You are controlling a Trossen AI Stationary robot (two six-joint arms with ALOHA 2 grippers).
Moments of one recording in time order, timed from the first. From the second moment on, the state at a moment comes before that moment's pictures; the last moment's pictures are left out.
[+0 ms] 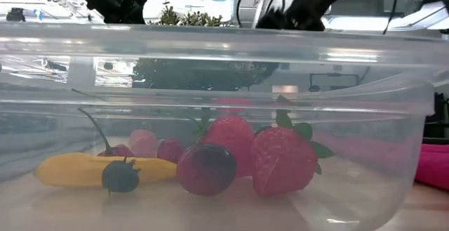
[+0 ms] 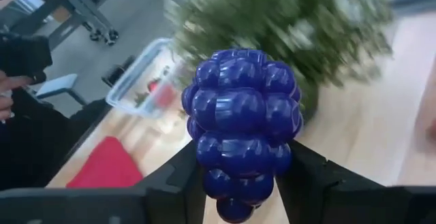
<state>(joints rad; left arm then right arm) 0.45 0.90 0.80 -0.49 0.07 -0.46 -0.53 1.80 1.36 -0.83 -1.08 -0.82</state>
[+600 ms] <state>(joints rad) 0.45 0.90 0.80 -0.49 0.07 -0.46 0.03 1.69 1.36 -0.52 -0.71 -0.40</state>
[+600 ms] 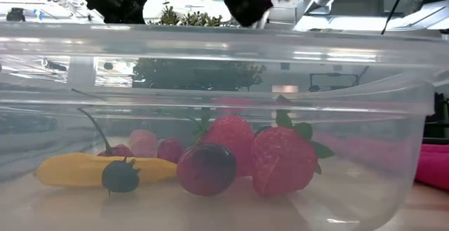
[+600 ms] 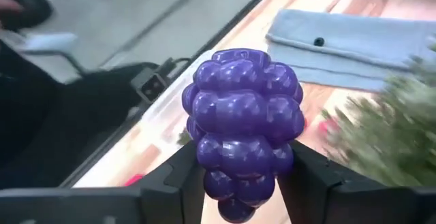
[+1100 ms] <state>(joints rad) 0.45 0.90 0.80 -0.49 0.07 -0.46 0.39 1.88 1.36 -0.31 -0.42 -0.16</state>
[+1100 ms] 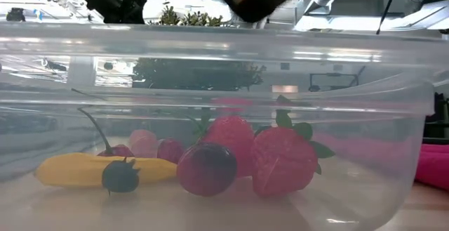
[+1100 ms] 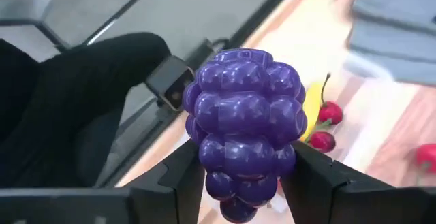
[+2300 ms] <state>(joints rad) 0.45 0.90 0.80 -0.52 0.07 -0.46 0.31 1.71 1.43 -0.47 0.11 -0.14</state>
